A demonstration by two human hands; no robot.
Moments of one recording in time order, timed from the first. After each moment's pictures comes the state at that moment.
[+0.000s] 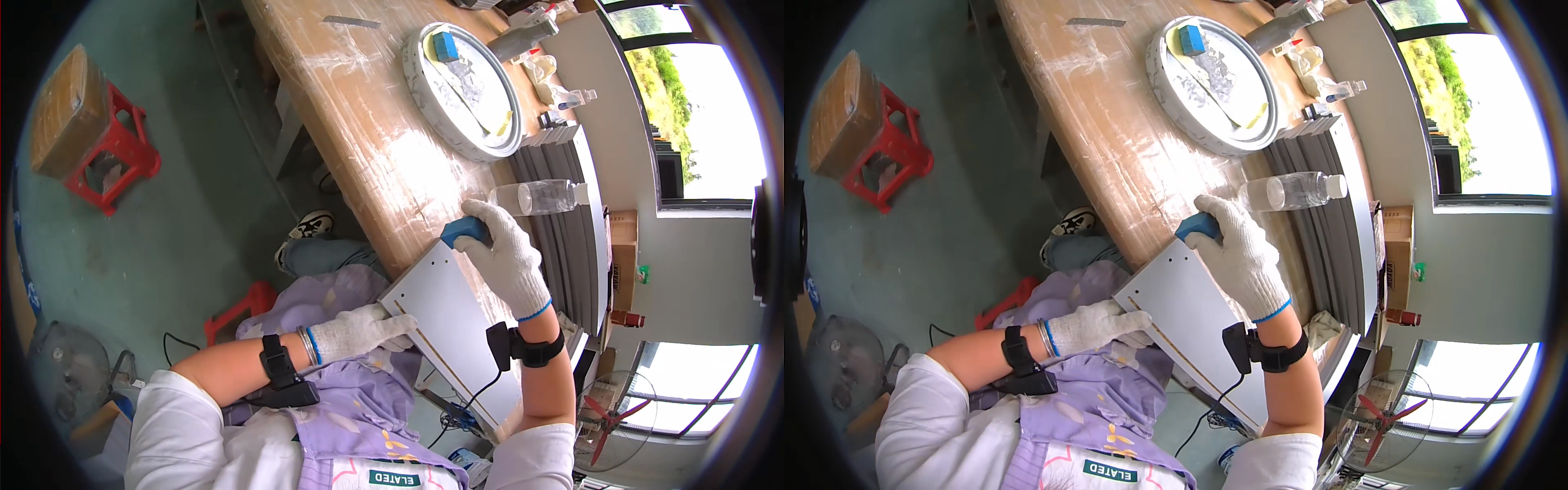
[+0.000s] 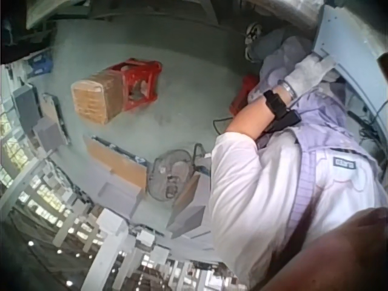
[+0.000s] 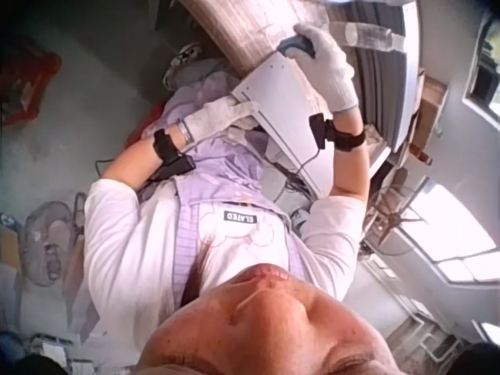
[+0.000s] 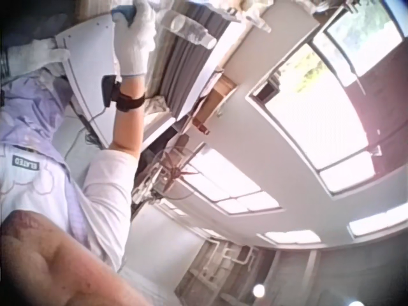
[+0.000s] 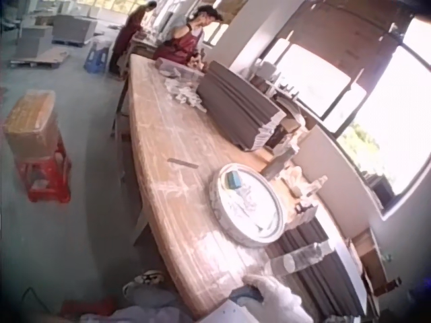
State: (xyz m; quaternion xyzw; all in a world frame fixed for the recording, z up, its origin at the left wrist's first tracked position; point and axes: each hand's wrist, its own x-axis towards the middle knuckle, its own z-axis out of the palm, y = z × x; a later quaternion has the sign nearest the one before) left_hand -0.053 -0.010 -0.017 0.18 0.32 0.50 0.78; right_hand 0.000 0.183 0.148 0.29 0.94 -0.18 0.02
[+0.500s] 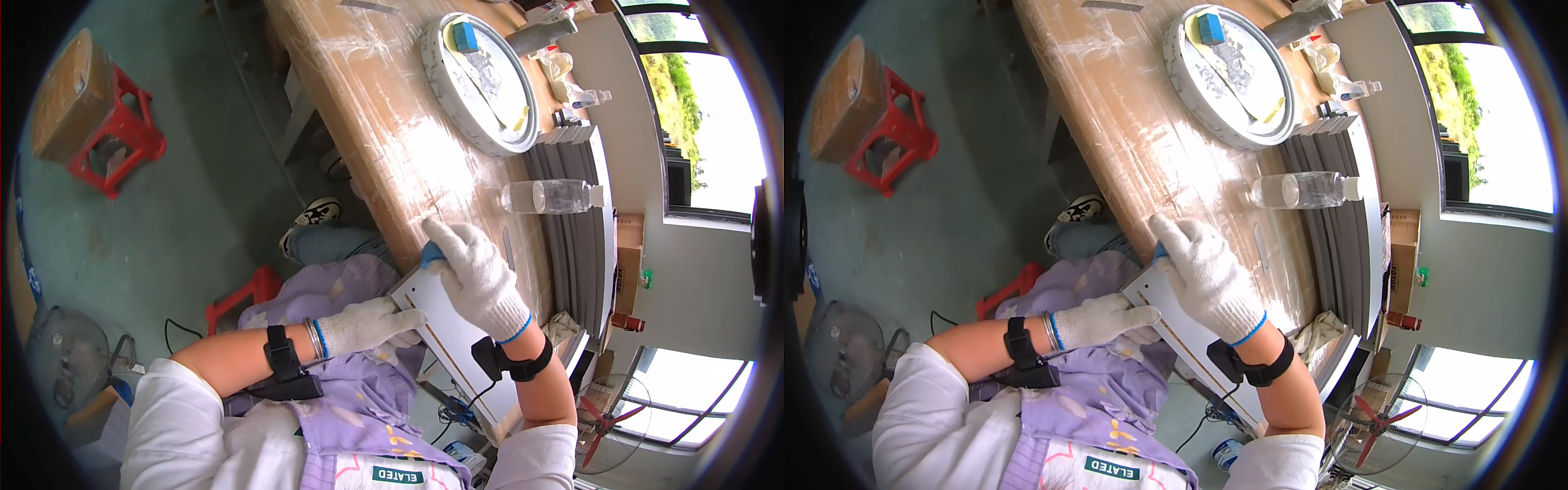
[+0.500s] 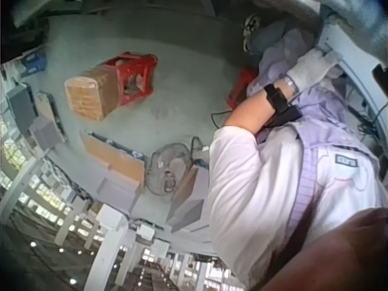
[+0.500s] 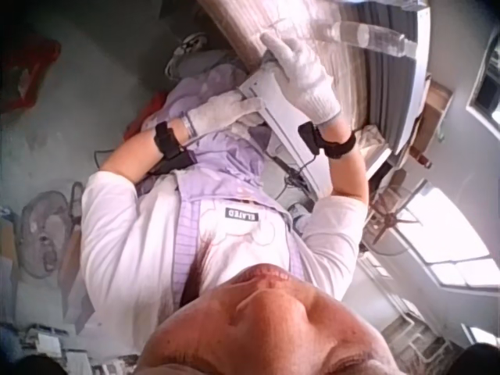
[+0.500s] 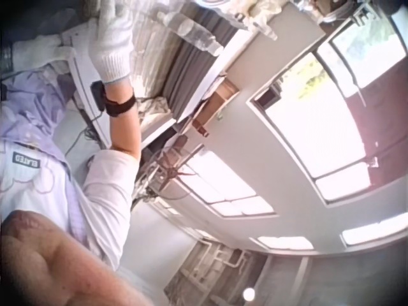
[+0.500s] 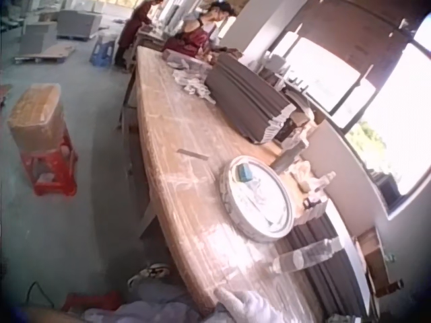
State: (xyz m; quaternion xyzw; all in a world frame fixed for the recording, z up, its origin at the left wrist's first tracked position) left_hand -0.061 -0.009 -0.015 0.20 0.31 0.46 0.81; right_hand -0.007 0.149 0.128 0.10 0.98 -0.16 0.09
